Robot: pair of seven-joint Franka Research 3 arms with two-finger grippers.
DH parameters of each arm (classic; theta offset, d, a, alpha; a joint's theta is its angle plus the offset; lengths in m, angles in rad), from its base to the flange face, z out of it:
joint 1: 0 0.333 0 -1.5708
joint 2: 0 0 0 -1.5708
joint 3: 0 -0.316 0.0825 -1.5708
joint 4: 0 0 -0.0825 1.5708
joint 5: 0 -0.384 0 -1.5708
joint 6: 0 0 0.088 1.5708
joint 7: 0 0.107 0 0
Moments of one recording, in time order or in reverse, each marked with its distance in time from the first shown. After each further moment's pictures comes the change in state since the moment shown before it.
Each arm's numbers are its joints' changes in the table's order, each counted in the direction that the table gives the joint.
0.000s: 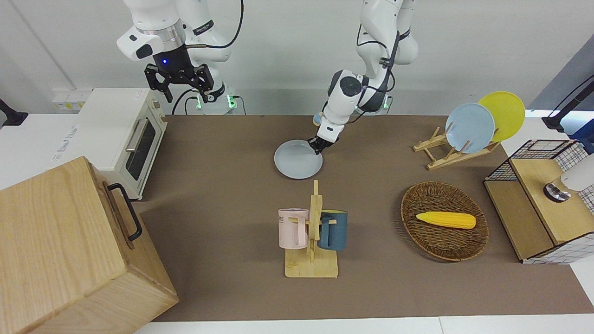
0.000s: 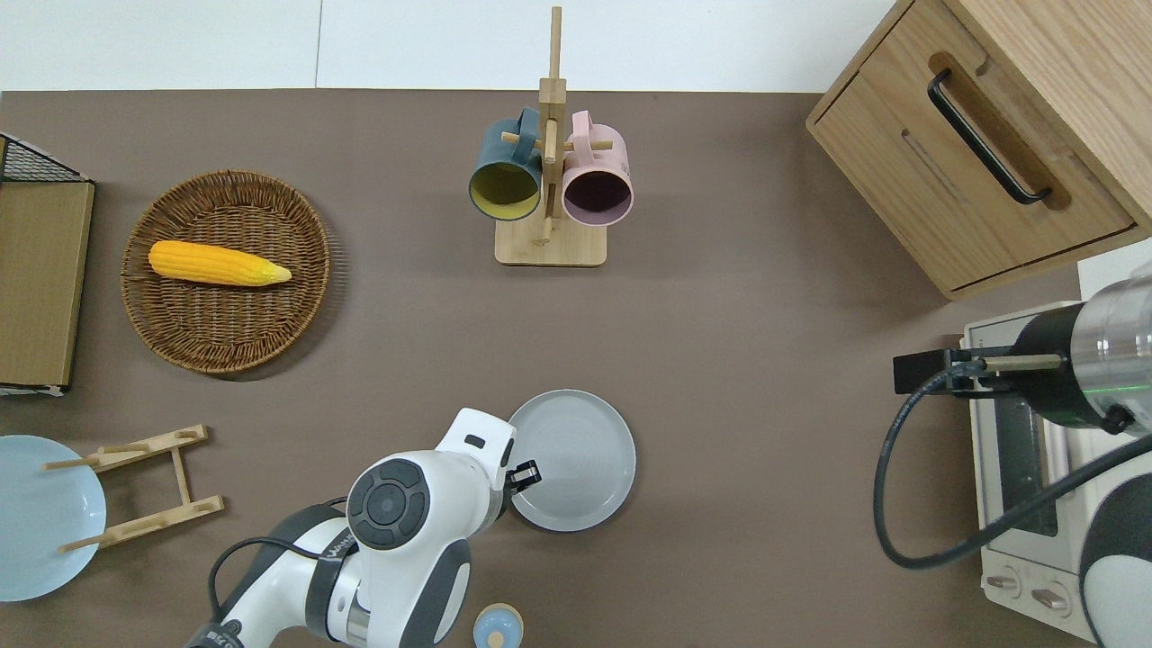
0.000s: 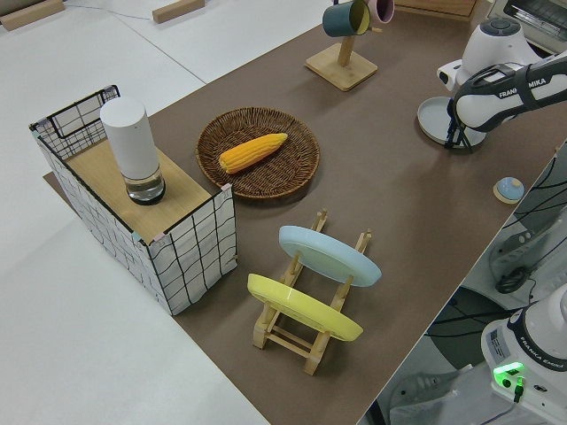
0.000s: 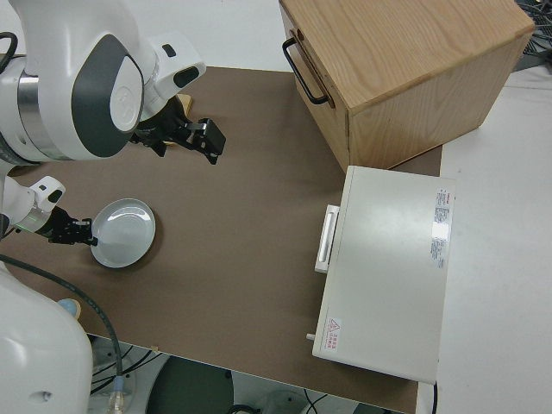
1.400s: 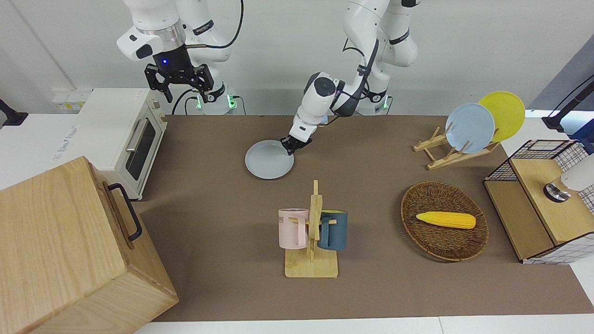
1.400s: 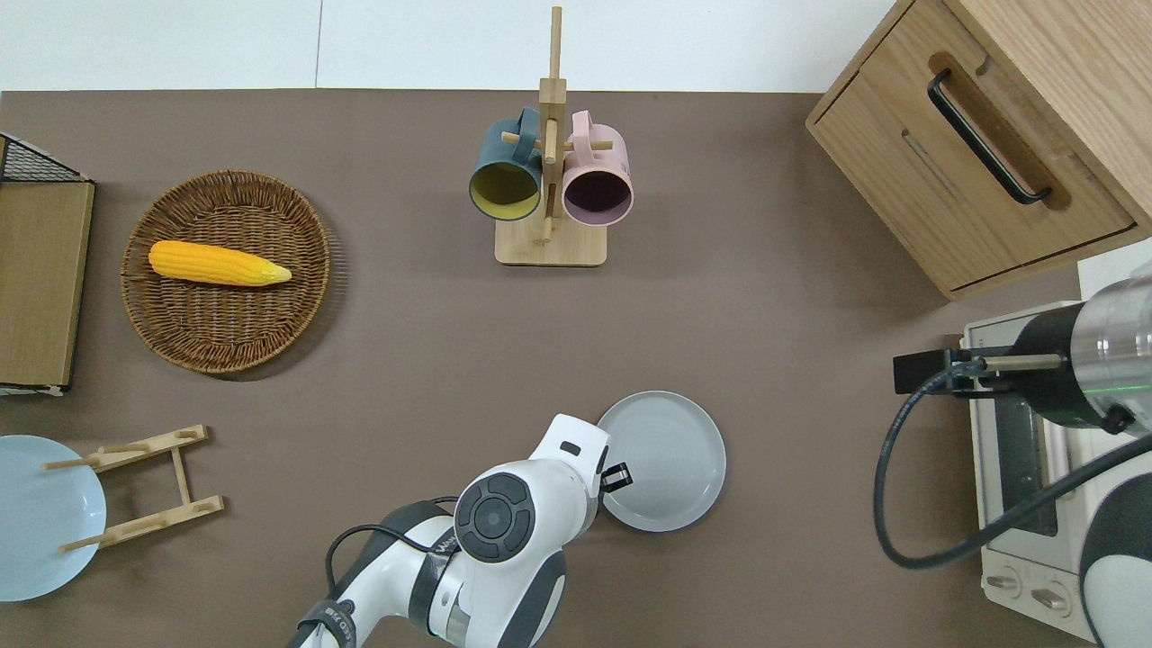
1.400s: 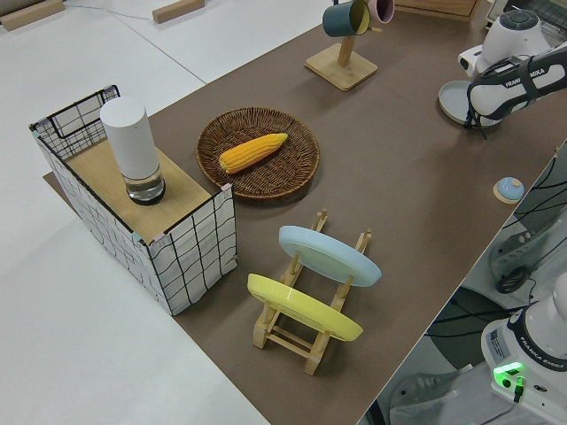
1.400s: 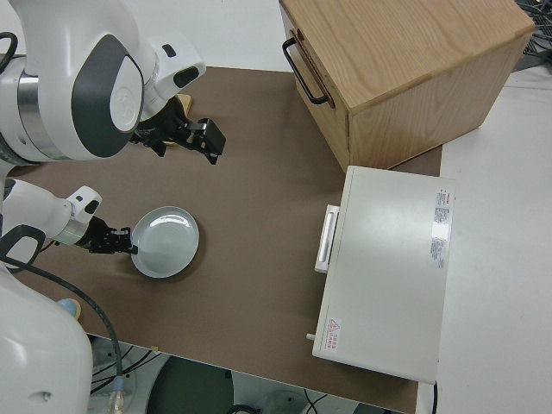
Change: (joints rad) left arm -0.204 0.143 -0.058 0.146 0.081 0.097 -0.053; right arm 0.000 0.000 0.000 0.000 0.000 0.000 0.000
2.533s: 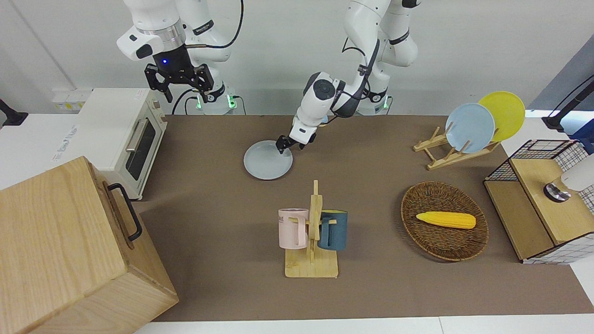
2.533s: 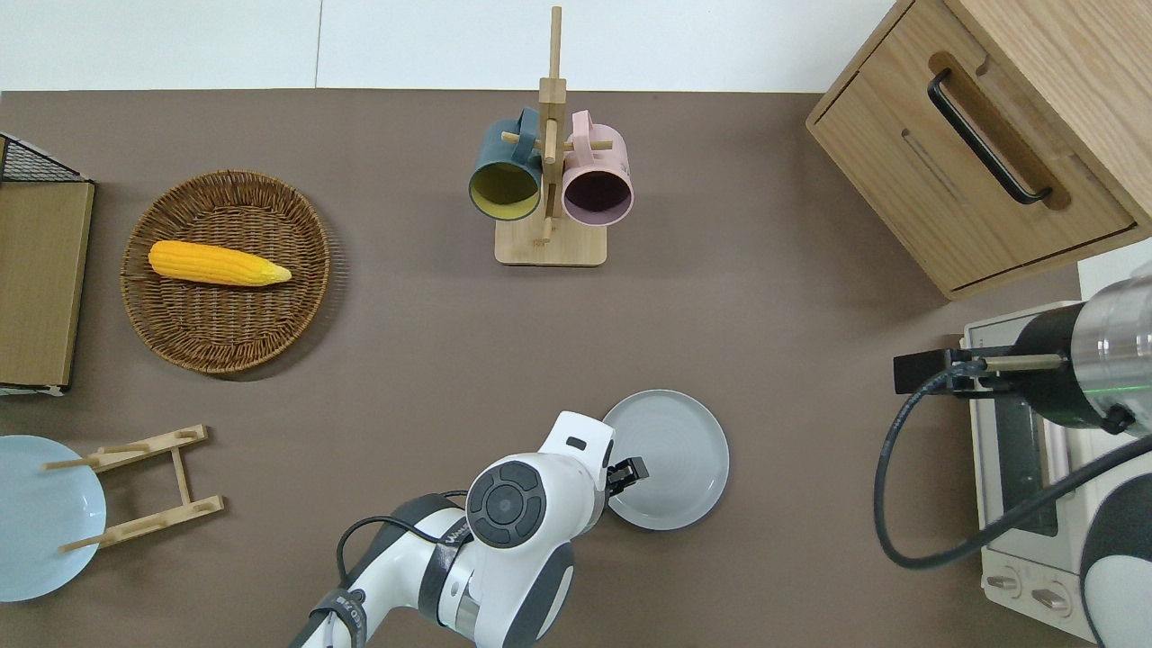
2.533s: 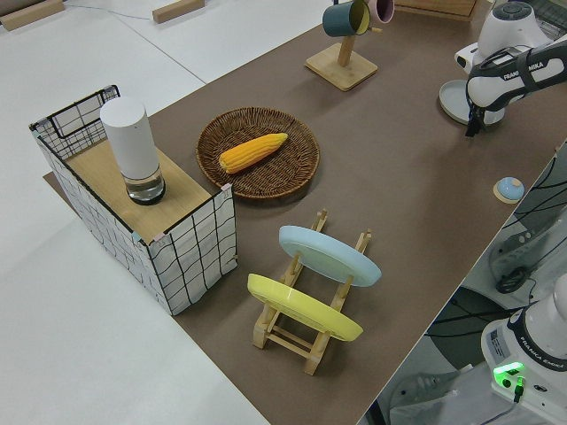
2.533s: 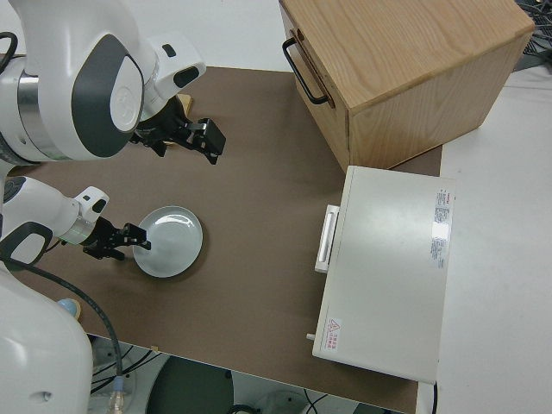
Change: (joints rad) left arm 0.020 -0.017 -0.009 0.042 0.006 -0.143 -0.040; right arm 0.000 0.000 0.000 0.000 0.000 0.000 0.000
